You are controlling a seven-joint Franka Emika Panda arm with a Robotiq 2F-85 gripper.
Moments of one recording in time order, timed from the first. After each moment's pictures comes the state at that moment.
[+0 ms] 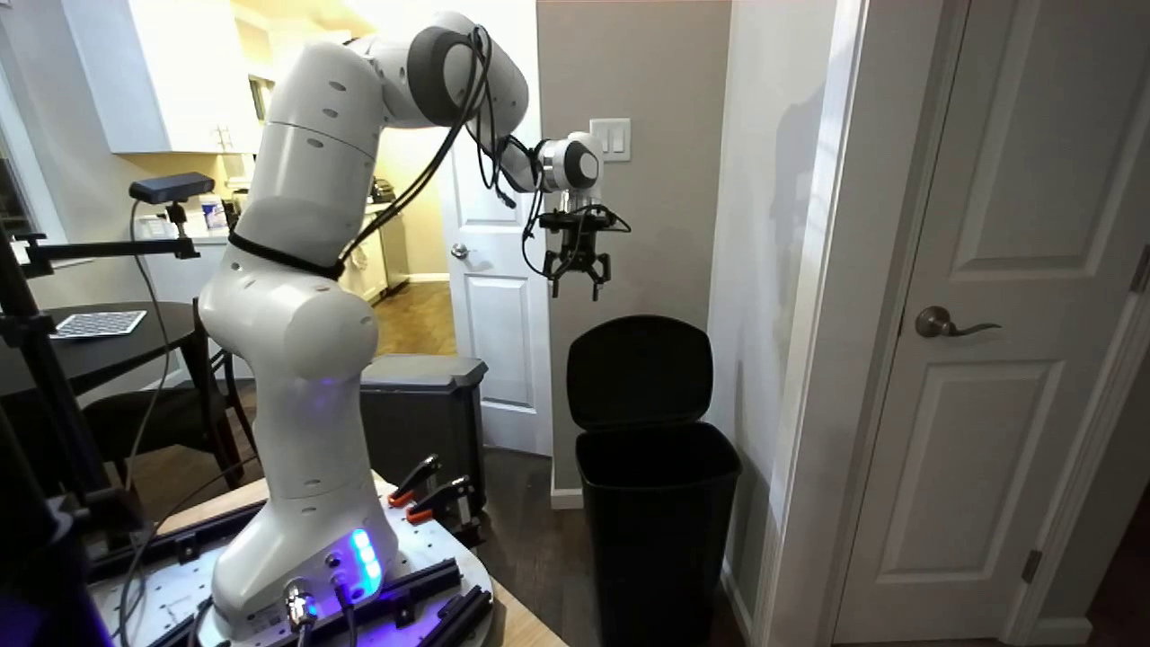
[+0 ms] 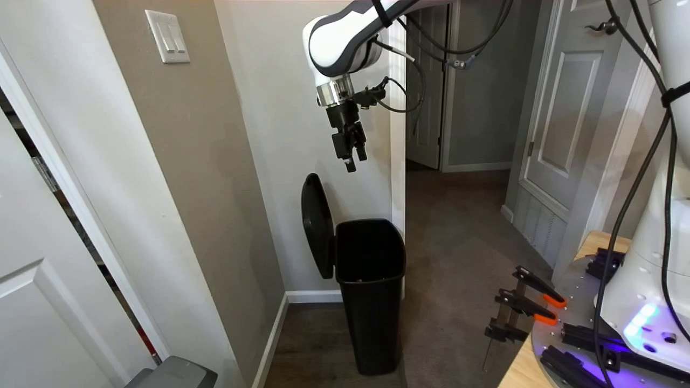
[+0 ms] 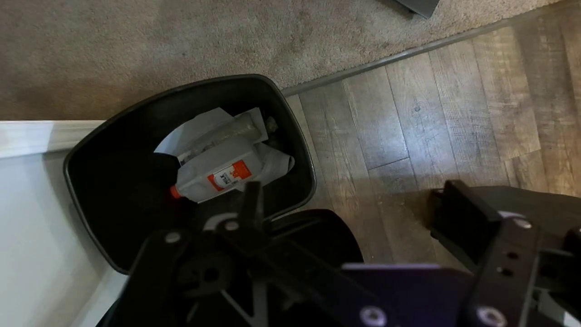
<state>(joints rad) 0.12 0.41 0.12 -1.64 -0.09 1.82 -0.19</state>
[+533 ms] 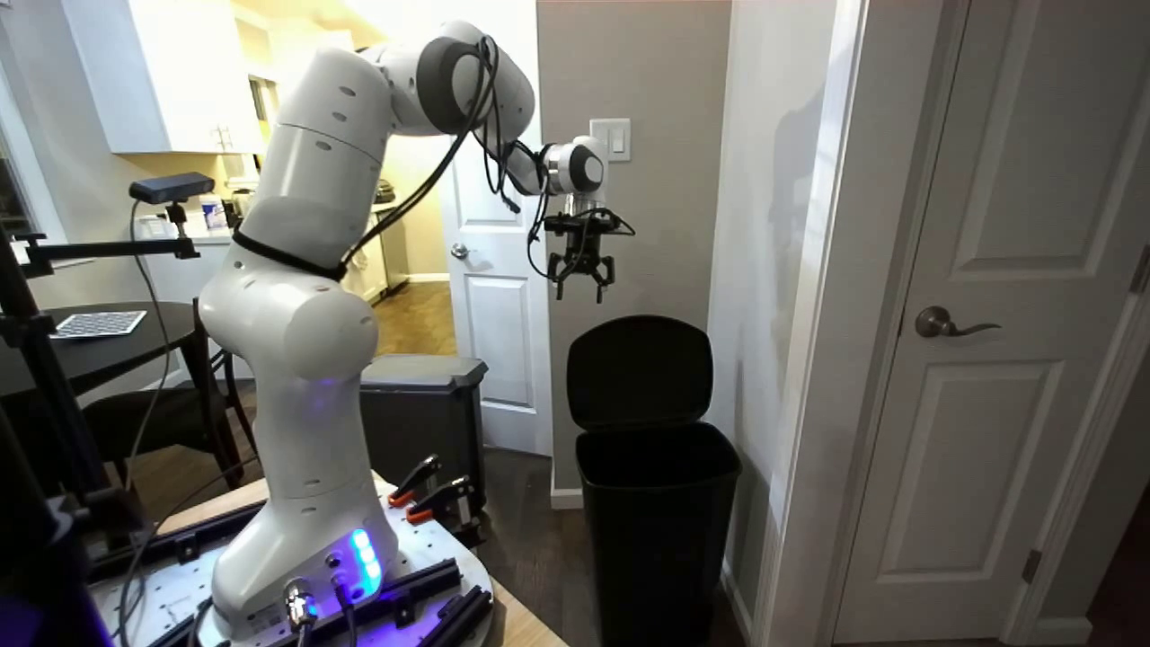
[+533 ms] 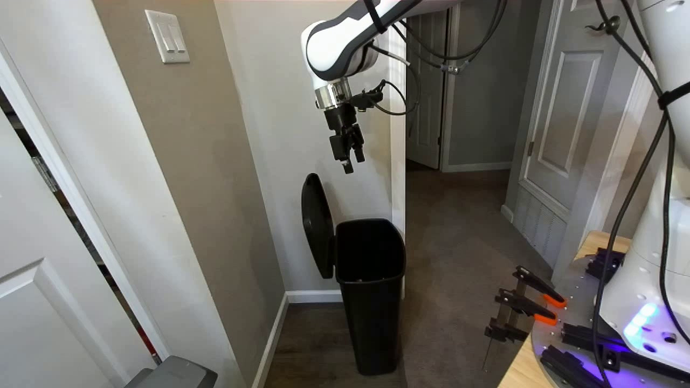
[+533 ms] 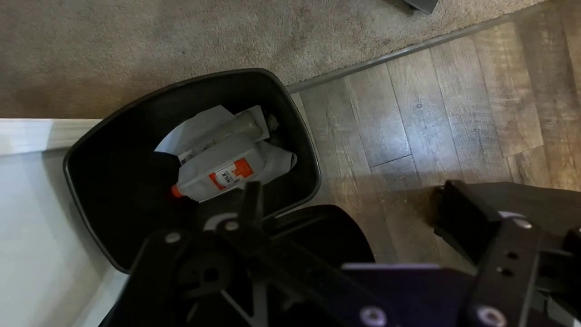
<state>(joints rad) 0.12 0.46 0.11 -1.58 -0.09 1.80 -0.19</state>
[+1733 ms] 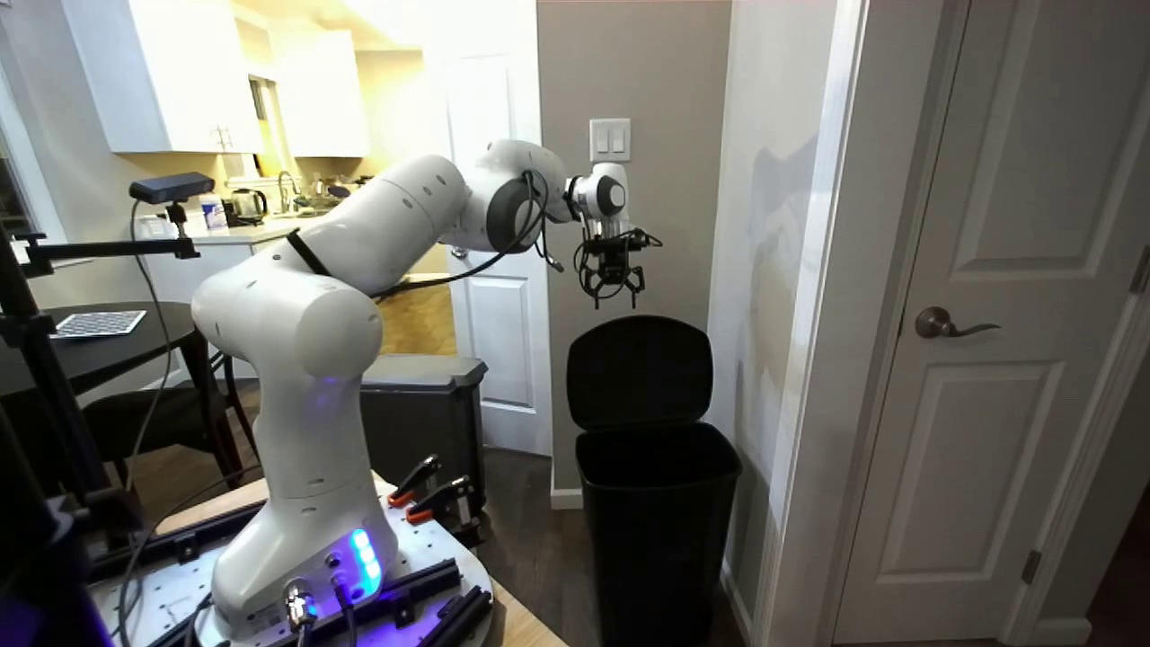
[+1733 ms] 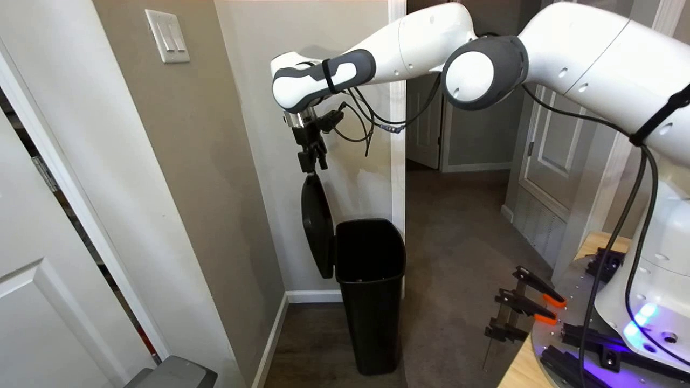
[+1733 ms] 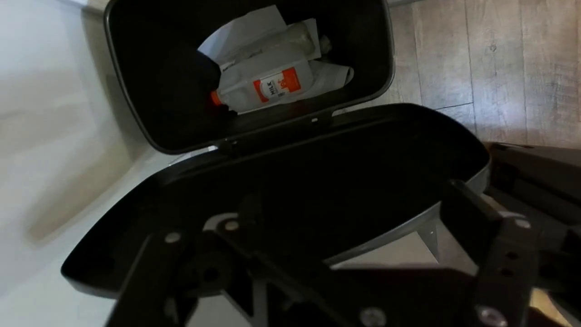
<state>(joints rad) 0.19 1.06 0.07 -0.71 -0.18 1.67 -0.31</state>
